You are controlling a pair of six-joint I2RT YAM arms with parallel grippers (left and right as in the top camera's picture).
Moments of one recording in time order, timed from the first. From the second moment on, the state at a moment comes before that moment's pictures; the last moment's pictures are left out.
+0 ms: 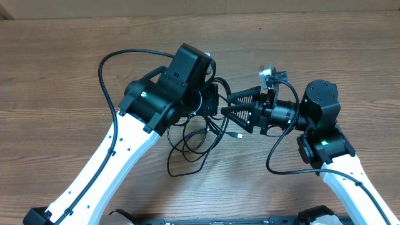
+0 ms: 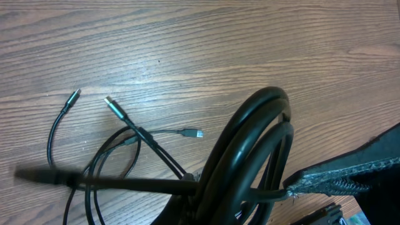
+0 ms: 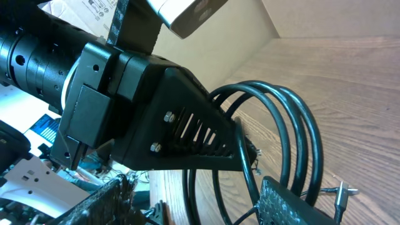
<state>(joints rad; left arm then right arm) -0.62 1.51 1.64 -1.10 0.12 -0.55 0.27 1.13 0.78 0.19 -1.04 0.49</state>
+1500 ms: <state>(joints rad) -0.51 1.51 1.64 -1.22 0.05 -0.59 0.24 1.19 0.78 0.08 -1.00 0.50</state>
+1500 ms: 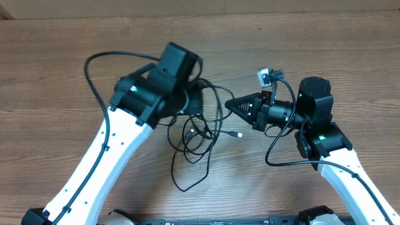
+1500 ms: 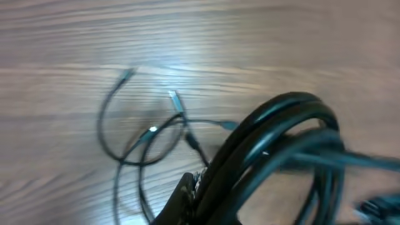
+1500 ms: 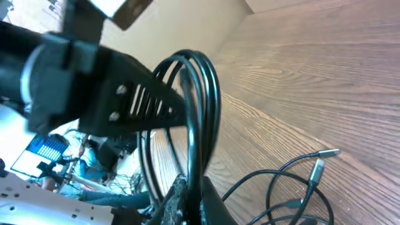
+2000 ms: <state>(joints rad) -0.41 1.51 1.64 -1.27 0.01 -0.60 0.24 1.19 0.78 -0.01 -0.94 0.52</state>
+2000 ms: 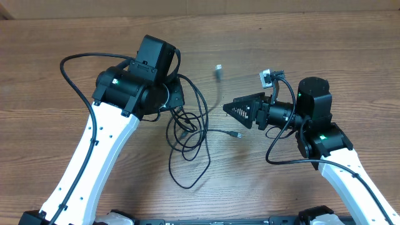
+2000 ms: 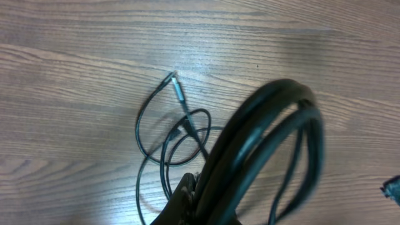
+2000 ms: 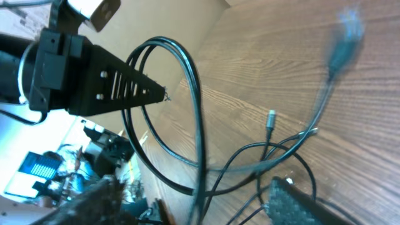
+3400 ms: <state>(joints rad) -0.19 1.60 1.78 -1.27 -0.04 -0.28 0.24 1.19 0.78 -0.22 -0.82 0.46</state>
